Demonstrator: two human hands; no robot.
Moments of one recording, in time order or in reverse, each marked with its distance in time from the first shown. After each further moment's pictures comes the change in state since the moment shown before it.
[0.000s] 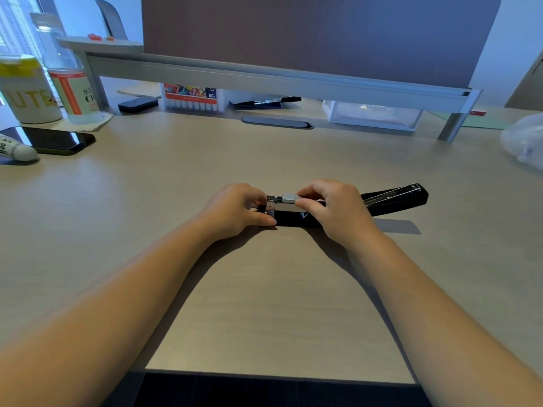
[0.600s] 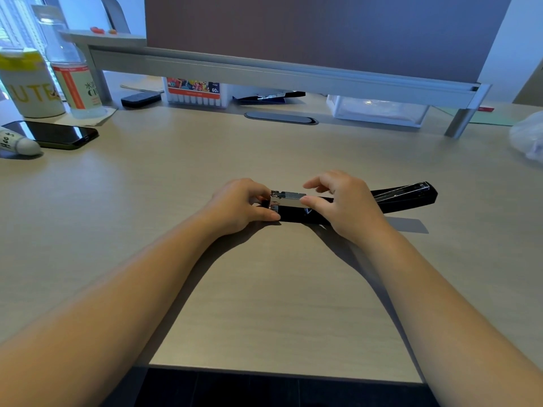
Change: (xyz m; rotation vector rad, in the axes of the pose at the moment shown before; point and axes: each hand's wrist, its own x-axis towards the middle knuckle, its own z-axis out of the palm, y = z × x) left_hand 0.000 0.000 0.001 0.021 0.003 0.000; right_hand -0.001 0.002 -0.004 -0.042 -0.034 -0.005
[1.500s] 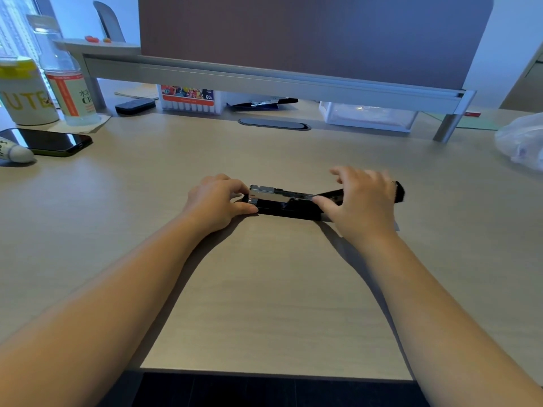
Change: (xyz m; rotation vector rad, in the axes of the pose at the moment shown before) left_hand 0.007 -0.014 -0.008 0.212 0.145 -0.119; right_hand -0.006 0.016 -0.007 -0.331 0.217 0.174
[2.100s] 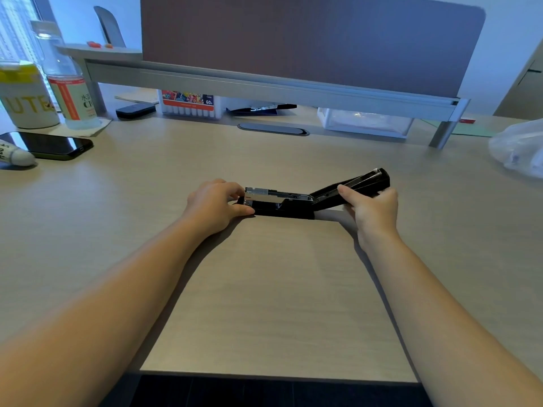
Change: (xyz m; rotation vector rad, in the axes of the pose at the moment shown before) left_hand 0.002 -0.004 -0.001 -0.053 0.009 -0.035; right_hand 0.009 0.009 0.009 1.143 0.187 0.706
